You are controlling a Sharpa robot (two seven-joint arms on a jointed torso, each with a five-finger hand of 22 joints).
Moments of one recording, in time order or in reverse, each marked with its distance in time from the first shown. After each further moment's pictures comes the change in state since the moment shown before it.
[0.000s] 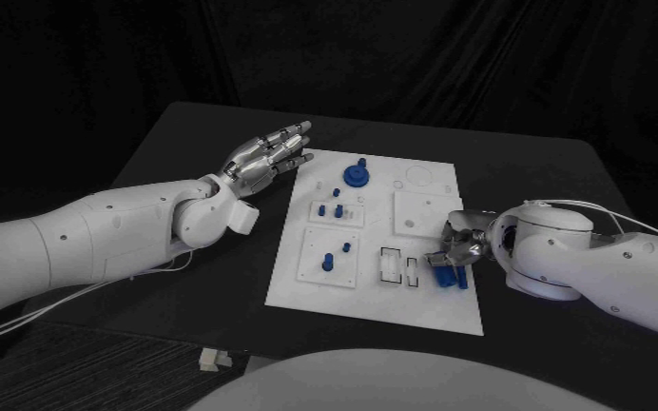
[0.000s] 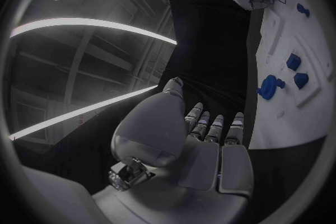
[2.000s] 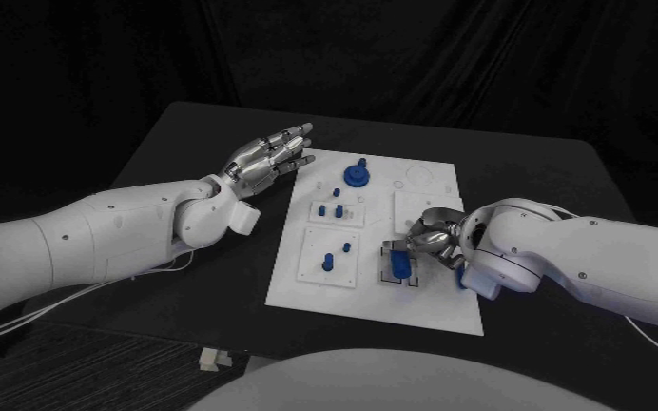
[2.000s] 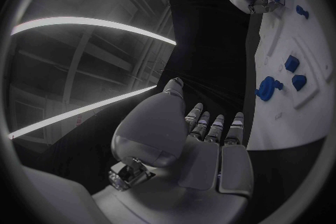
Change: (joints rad) left arm -0.002 0.004 0.000 -0.005 0.000 0.010 -0.010; left_hand 0.004 0.004 0.000 0.000 0.004 -0.004 0.004 0.000 0.000 0.000 0.000 -0.008 0.000 0.004 0.011 0.000 0.001 0.000 0.000 0.000 0.000 0.000; right arm 0.014 0.113 -0.002 -0.026 0.475 -0.146 -0.008; right_hand -0.048 0.048 0.023 -0.025 -0.431 -0.073 0.011 0.030 0.077 0.003 0.004 0.000 0.000 -0.003 0.003 0.000 0.001 0.017 0.003 0.003 -0.053 0.000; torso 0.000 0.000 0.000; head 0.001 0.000
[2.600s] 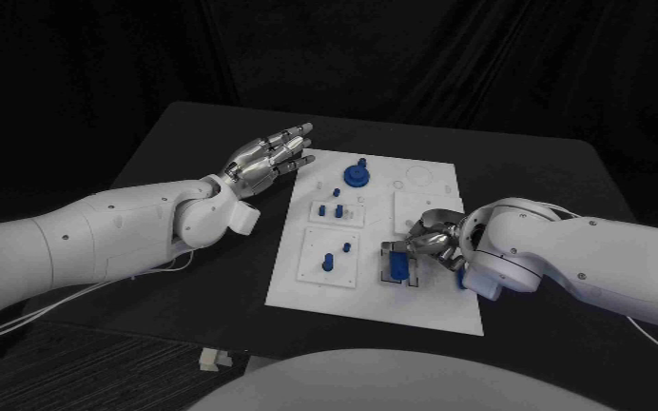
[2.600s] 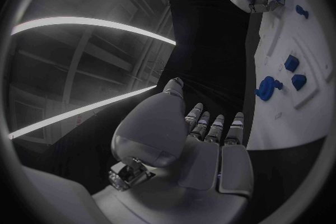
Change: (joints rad) left arm 0.000 0.001 0.000 -0.002 0.000 0.001 -0.002; left_hand 0.000 0.000 0.000 0.000 0.000 0.000 0.000 0.000 0.000 0.000 0.000 0.000 0.000 0.000 0.000 0.000 0.000 0.000 0.000 0.000 0.000 0.000; right arm 0.000 0.001 0.002 0.003 -0.015 0.021 -0.017; right_hand -0.021 0.021 -0.043 0.024 -0.119 -0.006 0.001 0.001 -0.011 -0.004 0.004 0.000 0.000 0.003 0.003 0.000 0.000 0.000 -0.004 0.004 -0.008 0.000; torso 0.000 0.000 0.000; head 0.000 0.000
